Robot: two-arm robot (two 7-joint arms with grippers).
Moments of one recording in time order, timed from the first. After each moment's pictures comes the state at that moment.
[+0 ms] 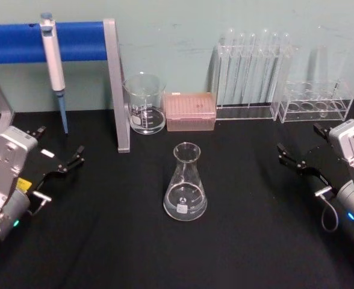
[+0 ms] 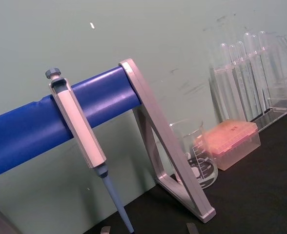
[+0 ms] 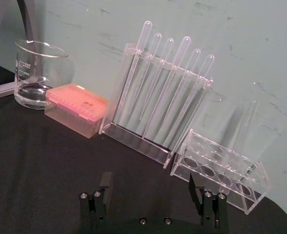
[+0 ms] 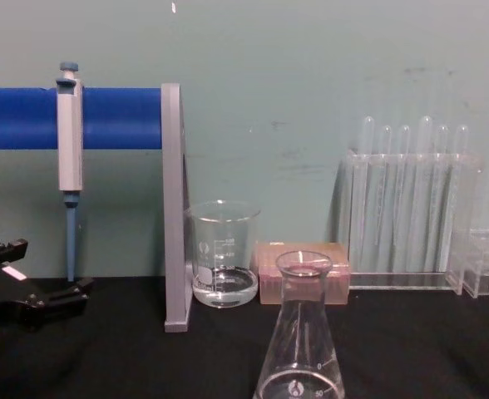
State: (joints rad) left arm -0.20 0.60 0.45 -1.41 -0.25 -0.12 0.03; right arm 0.20 0.60 -0.45 -1.41 0.25 -0.12 -0.03
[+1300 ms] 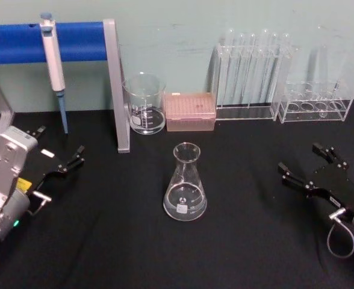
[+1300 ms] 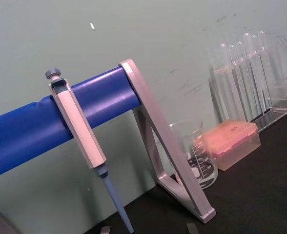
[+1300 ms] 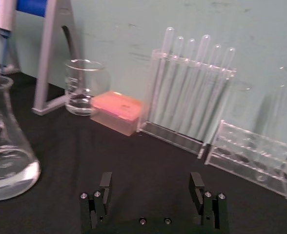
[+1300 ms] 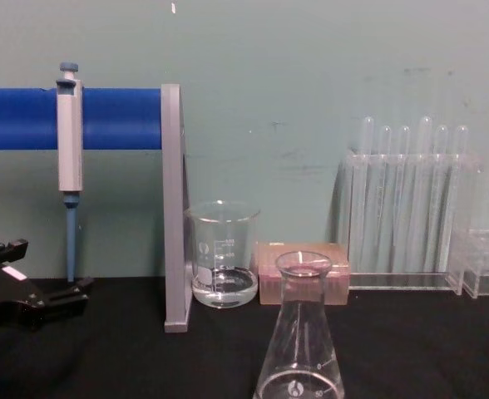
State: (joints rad) left arm -0.20 0.60 0.45 -1.41 -0.25 -0.12 0.03; right arm 0.03 0.64 -0.32 -1.54 0.40 -0.13 0.17
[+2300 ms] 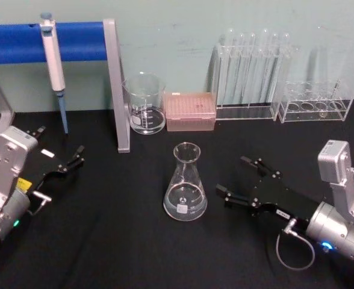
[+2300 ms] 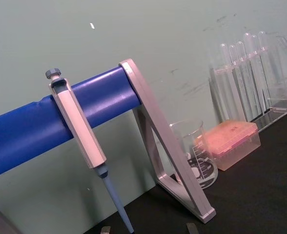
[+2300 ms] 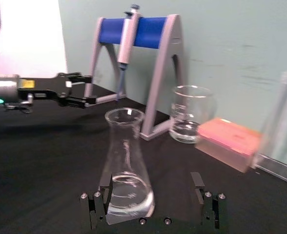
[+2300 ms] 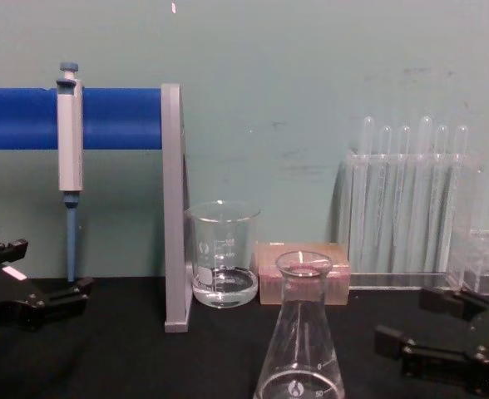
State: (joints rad) left arm -0.20 0.60 0.45 -1.41 -0.25 -0.12 0.03; right arm 0.14 0.53 -0.40 -1.45 0.47 -0.16 0.56
